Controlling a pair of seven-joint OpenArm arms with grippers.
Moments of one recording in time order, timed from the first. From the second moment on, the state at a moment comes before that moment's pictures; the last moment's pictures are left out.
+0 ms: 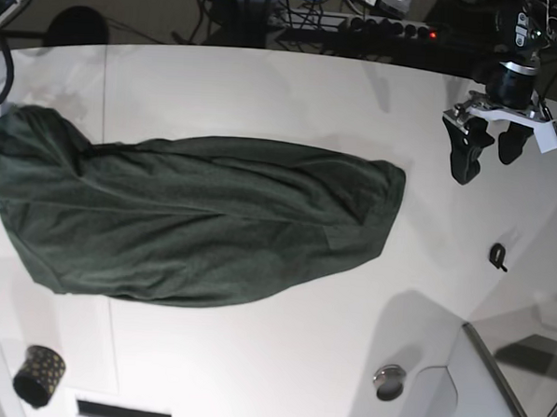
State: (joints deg) left arm 37.8 -17.4 -17.9 100.6 -48.4 -7.7 5.1; right arm -0.3 18.0 51.2 60.5 51.6 6.7 -49.2
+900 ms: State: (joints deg) left arm 34.0 -14.7 -17.0 94.2 -48.7 -7.9 5.1; right arm 0.5 18.0 51.0 49.8 51.3 6.7 -46.2
